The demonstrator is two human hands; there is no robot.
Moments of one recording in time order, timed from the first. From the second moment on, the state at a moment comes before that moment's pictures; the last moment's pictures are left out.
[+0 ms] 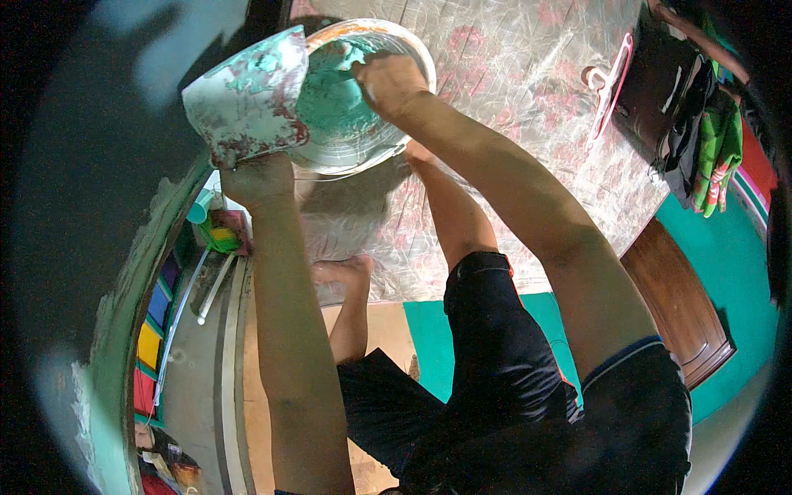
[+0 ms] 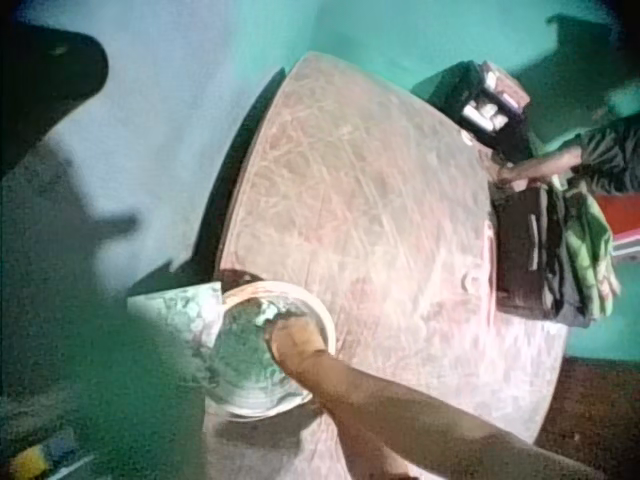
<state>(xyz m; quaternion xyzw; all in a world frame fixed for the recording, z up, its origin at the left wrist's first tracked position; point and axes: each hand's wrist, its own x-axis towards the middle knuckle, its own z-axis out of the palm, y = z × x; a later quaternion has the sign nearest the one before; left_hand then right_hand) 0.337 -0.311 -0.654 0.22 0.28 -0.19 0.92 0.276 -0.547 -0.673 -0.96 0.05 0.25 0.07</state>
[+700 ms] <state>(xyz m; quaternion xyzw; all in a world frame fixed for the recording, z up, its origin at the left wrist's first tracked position) 0.350 -0.289 -0.681 0.01 0.17 -0.30 0.94 0.267 -0.554 -0.701 -0.91 0.16 0.23 0.30</state>
